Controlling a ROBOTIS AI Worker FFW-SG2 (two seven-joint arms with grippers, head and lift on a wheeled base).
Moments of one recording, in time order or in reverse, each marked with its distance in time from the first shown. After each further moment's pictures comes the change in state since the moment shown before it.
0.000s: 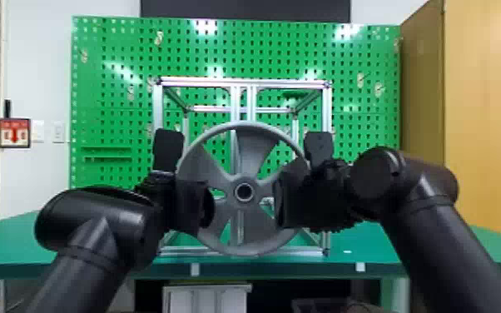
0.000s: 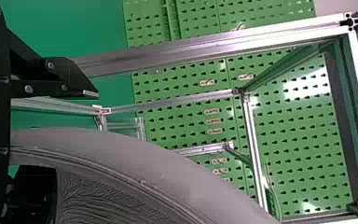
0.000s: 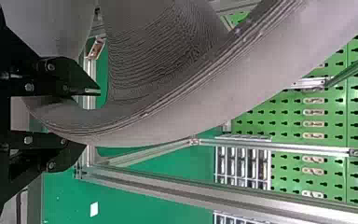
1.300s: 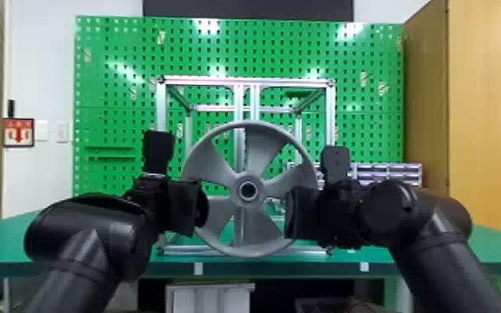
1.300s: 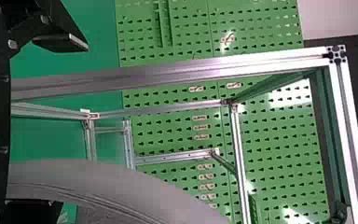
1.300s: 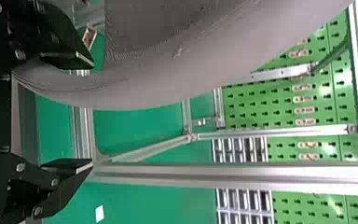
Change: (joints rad) left arm 0.040 -0.001 0.000 -0.019 0.023 -0.091 -0.024; right arm 0.096 -0.001 -0.035 -0.058 -0.001 -0.150 -0.024
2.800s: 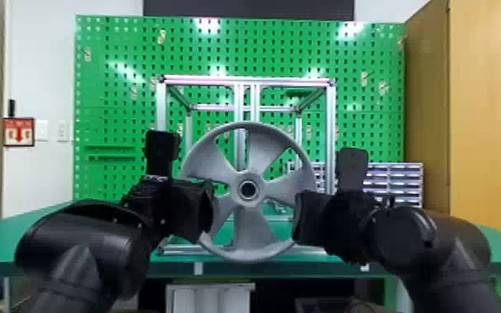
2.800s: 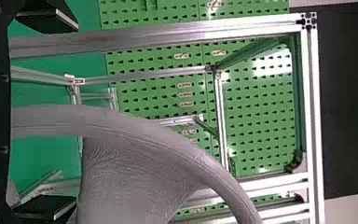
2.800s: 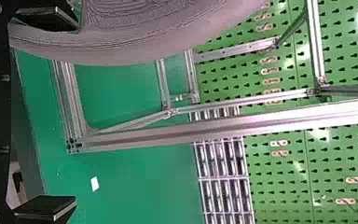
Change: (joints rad) left arm 0.077 0.001 -0.002 -0.132 0.000 -0.027 -0.133; right arm 0.133 0.001 -0.011 -0.195 -0.005 -0.092 -0.061
